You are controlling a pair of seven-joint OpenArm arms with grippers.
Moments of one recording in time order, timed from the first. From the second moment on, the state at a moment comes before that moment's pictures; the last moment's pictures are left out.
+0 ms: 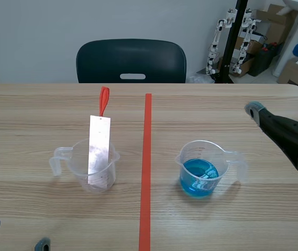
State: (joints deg) left arm 25.7 -9.9 -6.5 43.0 14.7 -18.5 -89.0; right arm -51.2 71.3 10.7 116.6 27.1 2.3 26.7
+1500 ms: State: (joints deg) left arm 25.0 -11.3 -4.7 43.2 14.5 -18.5 -89.0; right arm -9.7 62.6 -22.1 101.2 25.5 10.8 17.5
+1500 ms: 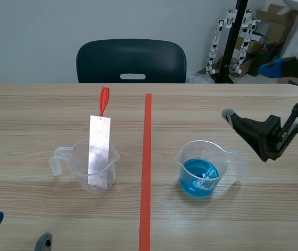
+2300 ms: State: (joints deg) left arm 25.0 -11.3 -4.7 43.2 14.5 -18.5 -89.0; right arm 15.0 49.8 -42.9 85.2 43.2 22.6 11.1
